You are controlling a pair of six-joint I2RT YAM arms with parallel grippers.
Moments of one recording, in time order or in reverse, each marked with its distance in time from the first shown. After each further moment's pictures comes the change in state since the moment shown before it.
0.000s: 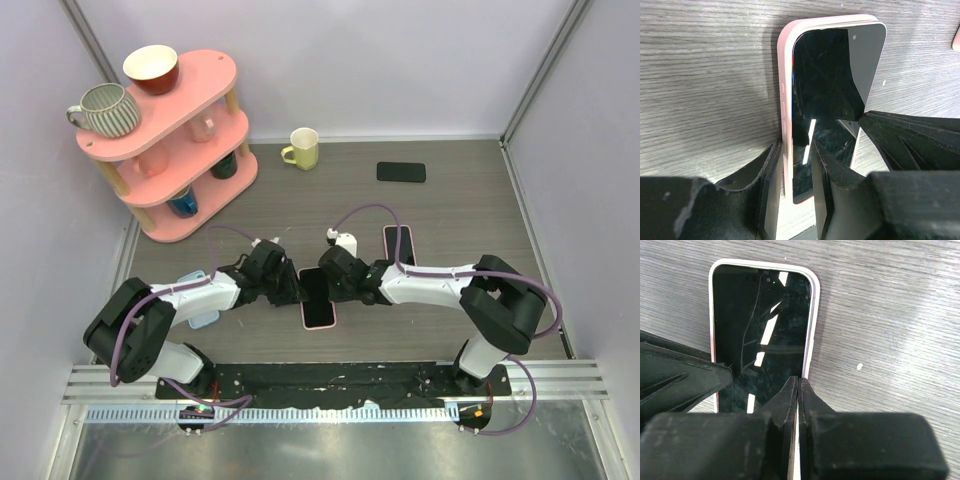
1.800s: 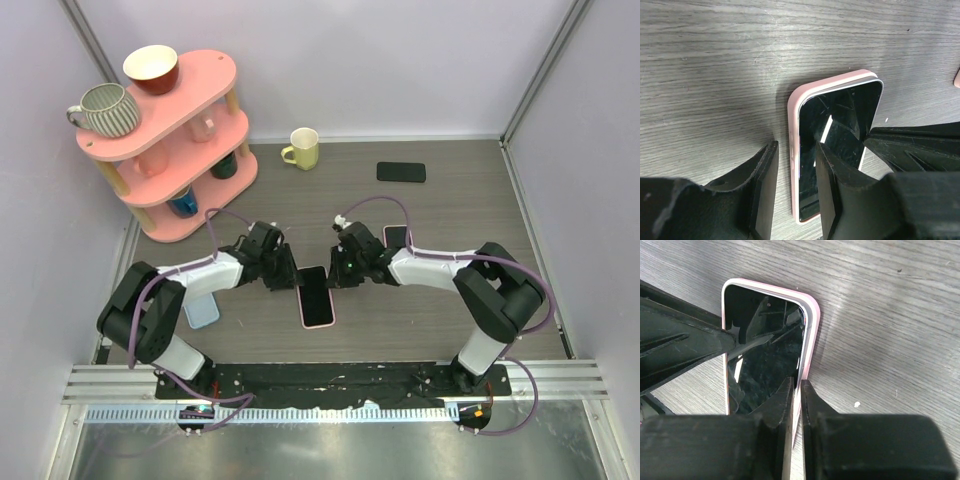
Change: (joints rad) left arm 0.117 0.108 0.149 -0.106 0.015 0.111; right arm -0.206 0.029 0.004 0.108 -0.369 -0.129
